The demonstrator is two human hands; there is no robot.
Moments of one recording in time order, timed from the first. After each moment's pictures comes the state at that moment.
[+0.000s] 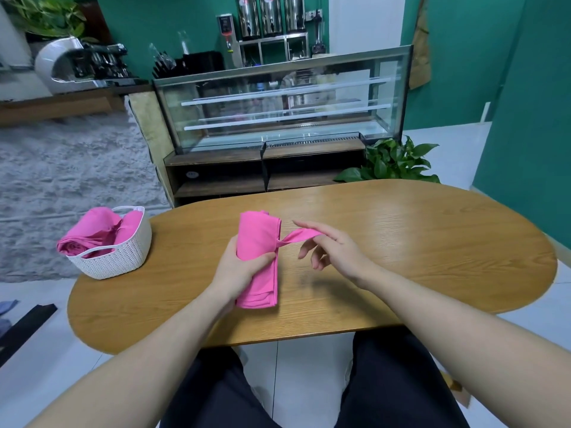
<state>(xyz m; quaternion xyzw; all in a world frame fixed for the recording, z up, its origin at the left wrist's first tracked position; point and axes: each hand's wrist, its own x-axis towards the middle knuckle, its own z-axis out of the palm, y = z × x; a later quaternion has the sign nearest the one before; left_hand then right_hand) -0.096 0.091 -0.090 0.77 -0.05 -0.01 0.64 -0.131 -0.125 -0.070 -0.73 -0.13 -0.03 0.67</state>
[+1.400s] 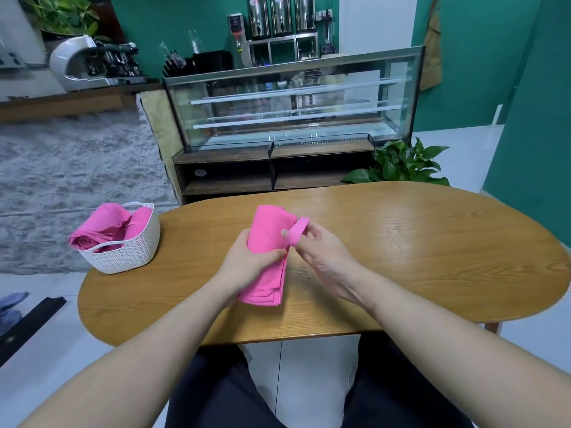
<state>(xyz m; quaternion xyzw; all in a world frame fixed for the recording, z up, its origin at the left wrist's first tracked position) -0.101 0.092 -0.069 0.83 -0.07 -0.01 0.55 -0.136 -0.077 -0.057 -0.59 -0.09 0.02 0.81</state>
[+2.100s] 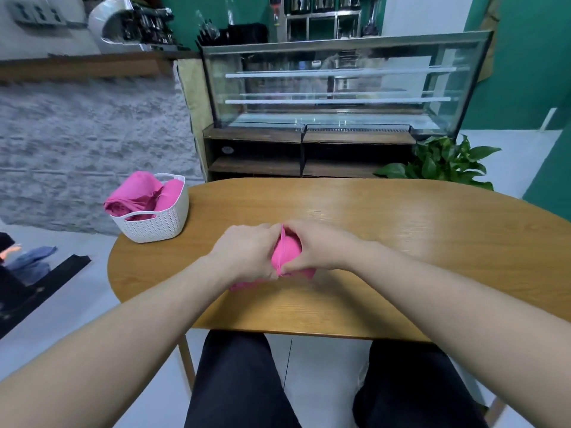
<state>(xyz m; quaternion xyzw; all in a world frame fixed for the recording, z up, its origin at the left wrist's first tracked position) -0.092 0.147 -0.046 0.97 -0.24 0.07 -0.06 -0.091 -0.028 -0.041 -0.95 -0.24 0.02 0.17</state>
